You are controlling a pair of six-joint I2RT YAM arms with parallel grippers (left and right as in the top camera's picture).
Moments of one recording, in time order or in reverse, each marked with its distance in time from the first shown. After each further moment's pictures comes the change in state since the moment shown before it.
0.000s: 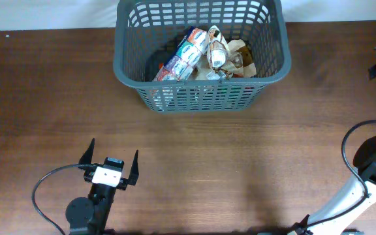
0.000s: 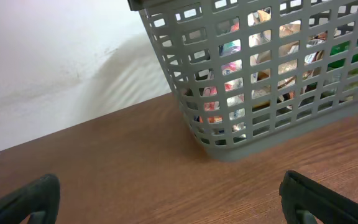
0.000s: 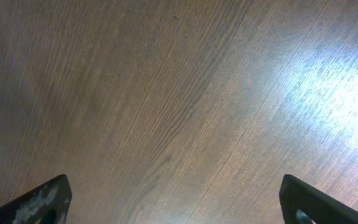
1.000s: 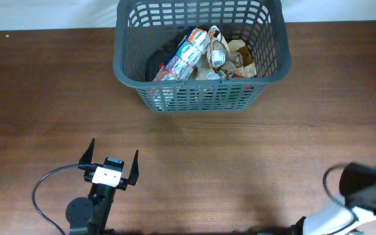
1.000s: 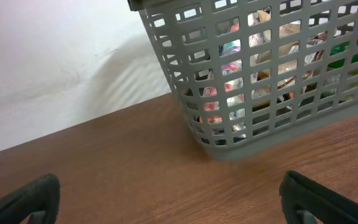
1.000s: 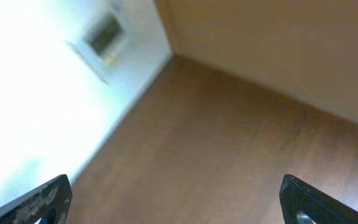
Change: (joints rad) left arm 0.000 0.000 0.000 0.000 0.000 0.000; right arm 0.214 -0.315 -0.009 0.427 0.281 0.001
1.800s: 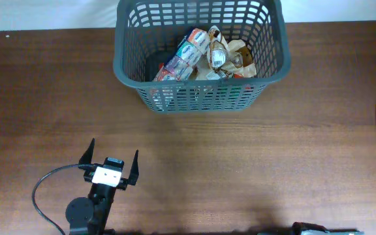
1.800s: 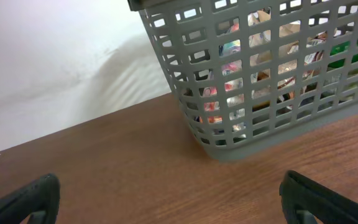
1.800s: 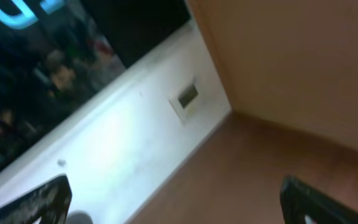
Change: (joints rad) left arm 0.000 0.000 0.000 0.000 0.000 0.000; right arm 0.174 -0.650 -0.446 0.223 0.040 0.000
